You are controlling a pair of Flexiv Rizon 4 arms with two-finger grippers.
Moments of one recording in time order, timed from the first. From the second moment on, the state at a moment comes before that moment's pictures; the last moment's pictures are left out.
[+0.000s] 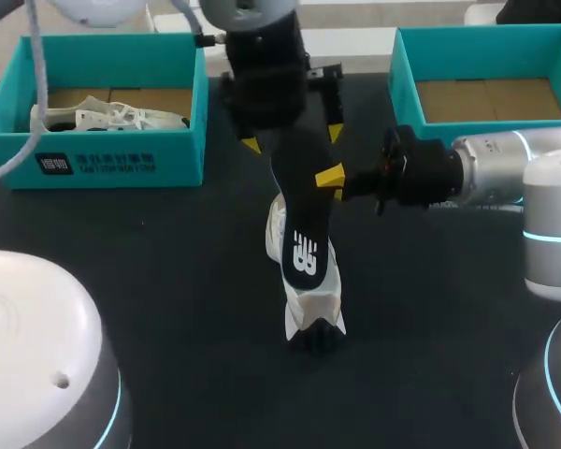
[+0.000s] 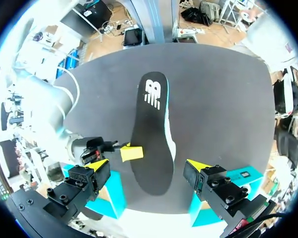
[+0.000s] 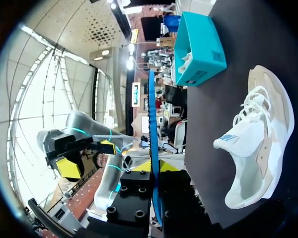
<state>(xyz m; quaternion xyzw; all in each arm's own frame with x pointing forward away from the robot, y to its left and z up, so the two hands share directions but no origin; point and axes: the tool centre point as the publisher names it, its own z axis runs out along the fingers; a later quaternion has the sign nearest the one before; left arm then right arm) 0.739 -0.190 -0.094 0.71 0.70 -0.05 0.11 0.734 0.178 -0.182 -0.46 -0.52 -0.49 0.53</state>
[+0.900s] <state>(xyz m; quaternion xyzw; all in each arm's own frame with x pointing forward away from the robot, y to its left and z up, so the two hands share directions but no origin) 0.739 -0.141 -0.088 0.64 0.67 -0.27 0.27 0.730 0.172 -0.187 -0.46 -0.51 -0.49 0.53</state>
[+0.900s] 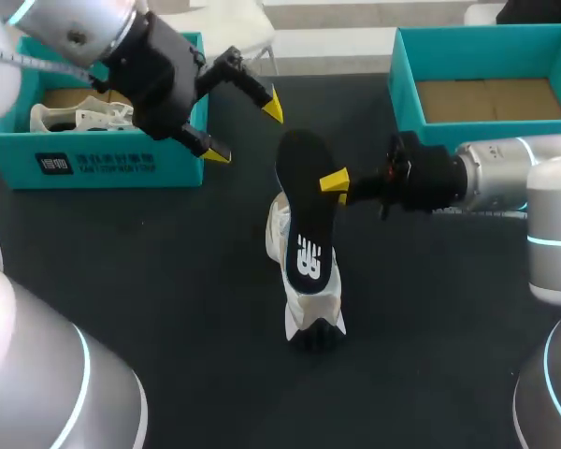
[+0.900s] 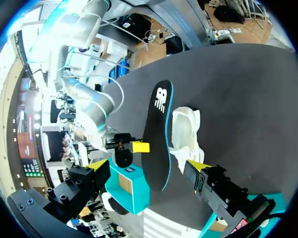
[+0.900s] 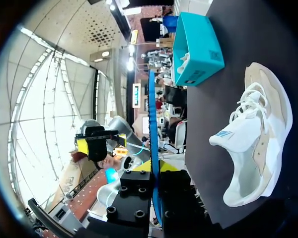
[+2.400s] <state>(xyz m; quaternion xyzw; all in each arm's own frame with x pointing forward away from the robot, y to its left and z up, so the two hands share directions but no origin) 0.738 -0.149 -0.156 0.51 0.57 -0.42 0.49 0.711 0.178 -0.175 -0.45 -0.51 -0.49 0.54</state>
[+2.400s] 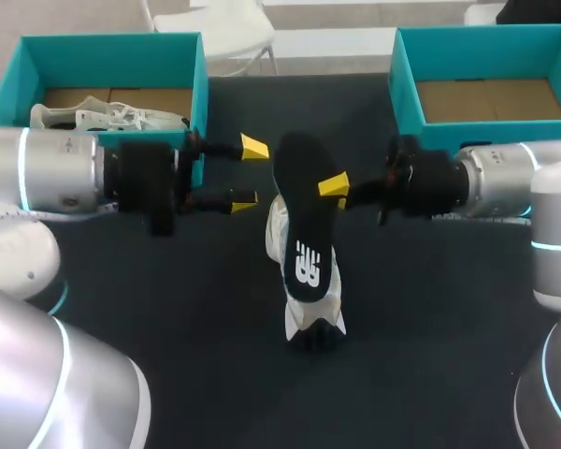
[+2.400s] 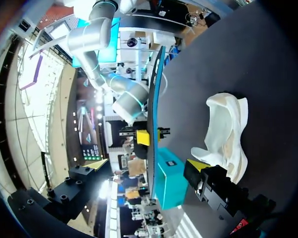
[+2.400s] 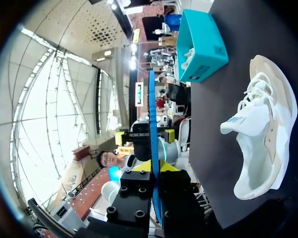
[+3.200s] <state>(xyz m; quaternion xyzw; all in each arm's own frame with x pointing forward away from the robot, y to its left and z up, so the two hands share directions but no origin) 0.752 -0.196 -0.174 0.49 0.54 -0.45 0.52 0.709 0.193 -0.184 -0.45 -0.50 -0.50 0.55</state>
